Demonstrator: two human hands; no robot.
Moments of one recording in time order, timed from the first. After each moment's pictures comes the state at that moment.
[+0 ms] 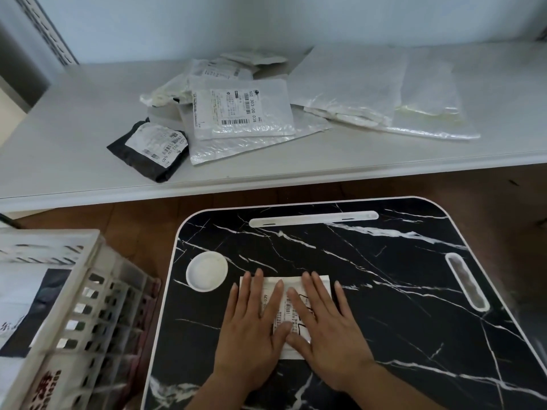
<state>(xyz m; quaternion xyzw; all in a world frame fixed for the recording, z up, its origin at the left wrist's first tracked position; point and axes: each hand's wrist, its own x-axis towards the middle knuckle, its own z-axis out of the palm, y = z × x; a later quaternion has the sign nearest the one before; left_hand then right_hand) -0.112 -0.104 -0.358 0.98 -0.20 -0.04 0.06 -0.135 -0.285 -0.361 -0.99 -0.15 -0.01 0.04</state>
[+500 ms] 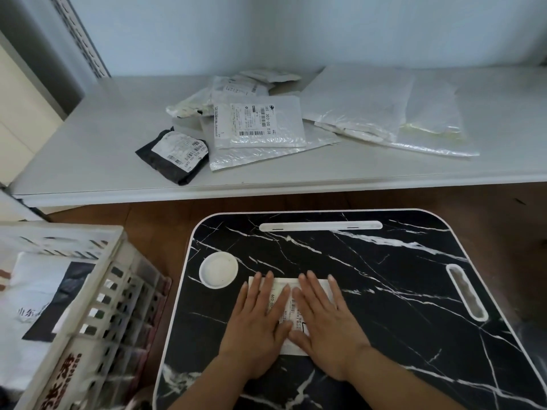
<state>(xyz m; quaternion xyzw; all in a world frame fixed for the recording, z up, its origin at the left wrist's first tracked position) -0.109 -0.095 -0.353 0.97 -0.23 -0.07 0.02 -0.124 -0.282 -0.352 -0.98 -0.21 -0.01 0.01</state>
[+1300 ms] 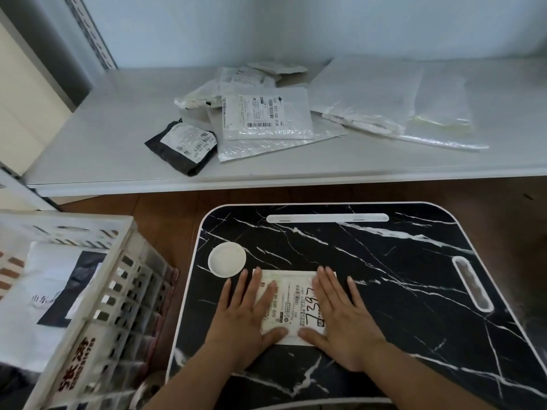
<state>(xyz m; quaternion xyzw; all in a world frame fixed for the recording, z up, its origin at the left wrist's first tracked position) -0.112 -0.069 -0.330 0.95 -0.21 -0.22 -0.01 -0.133 -0.292 -0.350 -0.98 -0.12 0.12 -0.01</state>
